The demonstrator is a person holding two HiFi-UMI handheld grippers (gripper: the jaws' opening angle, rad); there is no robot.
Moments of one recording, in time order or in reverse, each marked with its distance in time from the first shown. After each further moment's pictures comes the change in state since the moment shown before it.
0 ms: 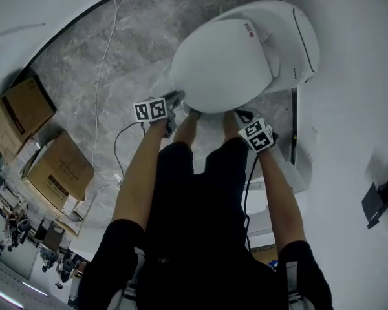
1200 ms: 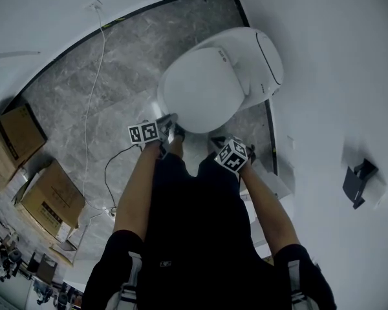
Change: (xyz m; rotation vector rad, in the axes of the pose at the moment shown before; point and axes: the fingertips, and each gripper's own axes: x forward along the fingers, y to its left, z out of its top) left arm -0.029 -0.088 0.017 -0.042 -0.048 -0.186; right arm -0.059 0.071 0.032 -0.223 0.104 0.063
